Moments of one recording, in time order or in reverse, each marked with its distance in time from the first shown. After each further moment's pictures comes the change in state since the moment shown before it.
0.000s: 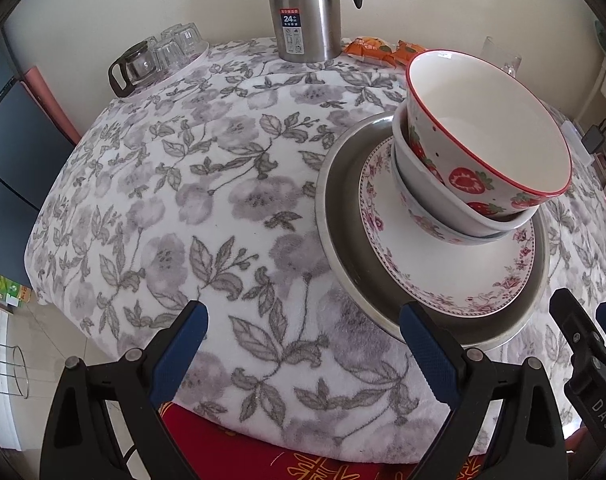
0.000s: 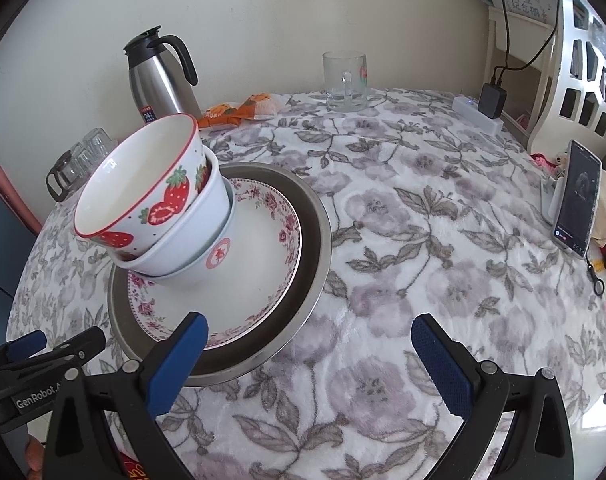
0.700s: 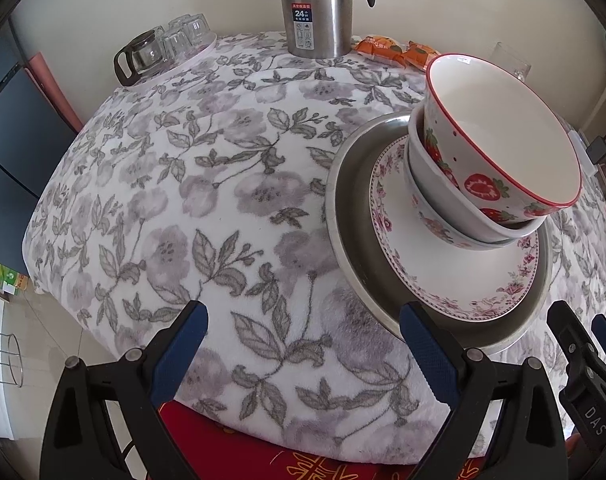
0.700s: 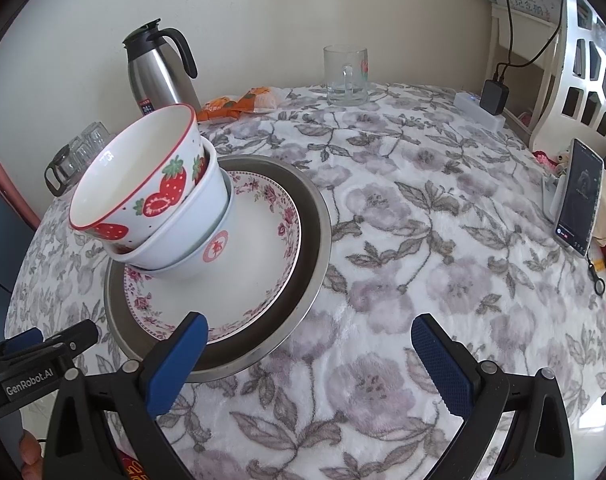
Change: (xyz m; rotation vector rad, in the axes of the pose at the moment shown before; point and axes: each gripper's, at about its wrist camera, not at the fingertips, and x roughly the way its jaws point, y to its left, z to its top) left arm 0.003 0.006 0.002 -0.039 0.019 -0.008; right arm 0.003 0.000 -0.002 -0.005 0.013 -0.004
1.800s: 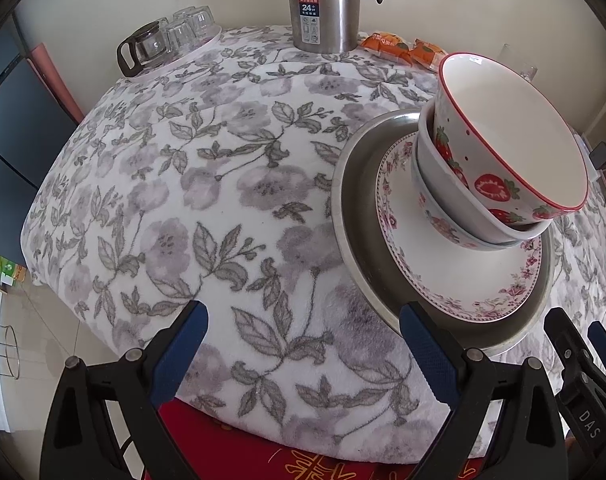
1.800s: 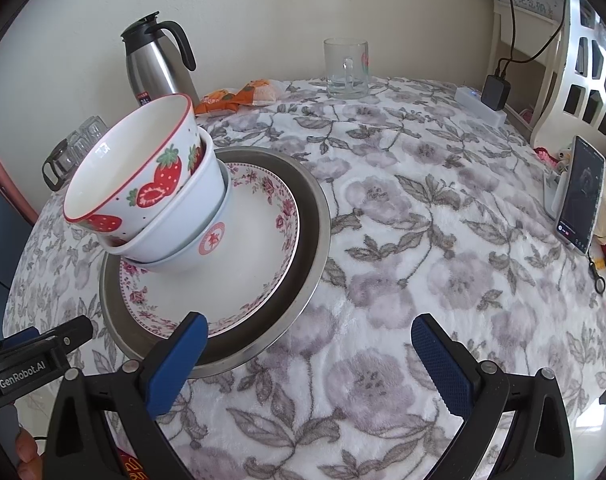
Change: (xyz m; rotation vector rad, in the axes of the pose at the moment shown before) left arm 0.004 0.003 0.000 -0.024 0.019 -0.004; right arm 0.004 -0.001 -0.002 -0.009 0.019 0.000
